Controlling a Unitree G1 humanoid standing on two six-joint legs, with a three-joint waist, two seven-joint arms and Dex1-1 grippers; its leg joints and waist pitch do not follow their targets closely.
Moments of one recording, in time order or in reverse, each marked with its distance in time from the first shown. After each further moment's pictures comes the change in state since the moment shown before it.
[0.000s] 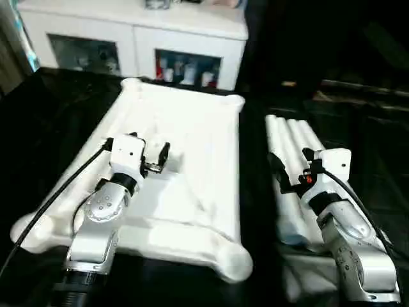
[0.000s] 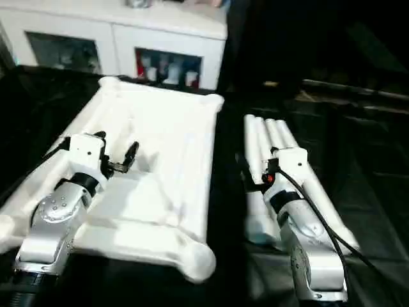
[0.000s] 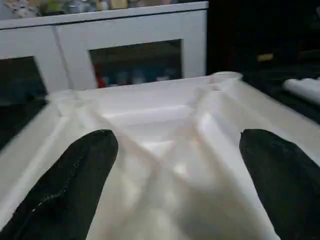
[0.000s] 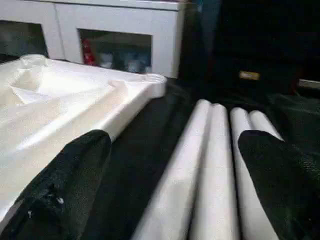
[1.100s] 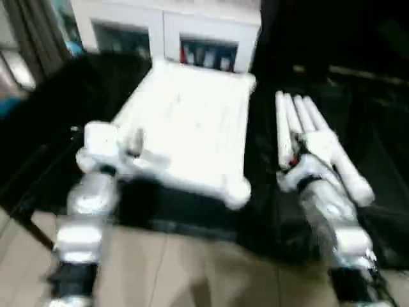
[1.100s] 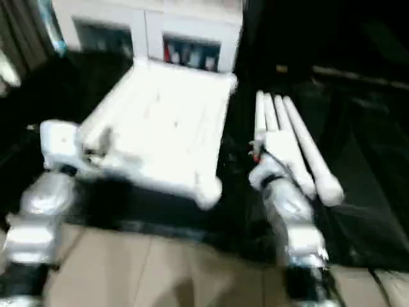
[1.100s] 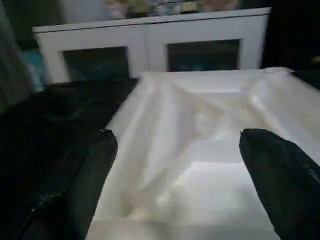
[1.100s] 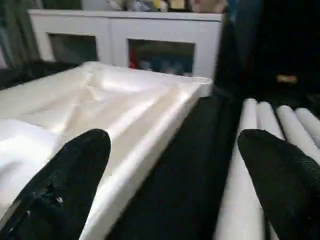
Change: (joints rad) left arm -0.052 0.014 0.058 0.032 -0.001 -0.002 0.090; right arm -0.165 0.022 0.000 0.286 -0.014 -0.174 0.003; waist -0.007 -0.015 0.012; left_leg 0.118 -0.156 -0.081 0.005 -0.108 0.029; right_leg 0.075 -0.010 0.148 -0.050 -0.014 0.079
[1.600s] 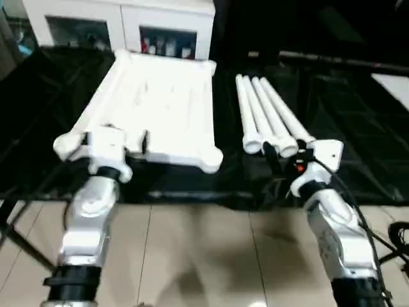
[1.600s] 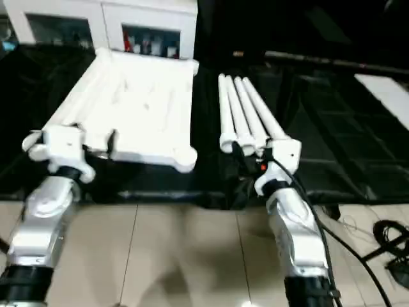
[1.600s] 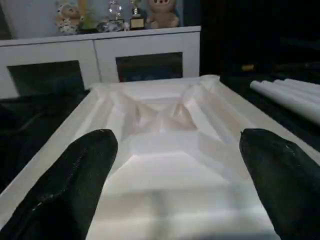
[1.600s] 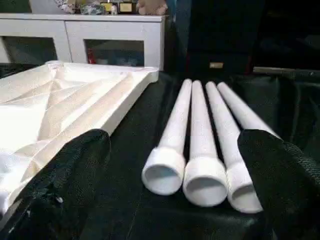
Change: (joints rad) left arm 0.006 0.020 0.018 -0.009 0.004 -0.046 0.020; right arm 0.019 0.029 -0.003 -0.047 0.013 0.006 -0.019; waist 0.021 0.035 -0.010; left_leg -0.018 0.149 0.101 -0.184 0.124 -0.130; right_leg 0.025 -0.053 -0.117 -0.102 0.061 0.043
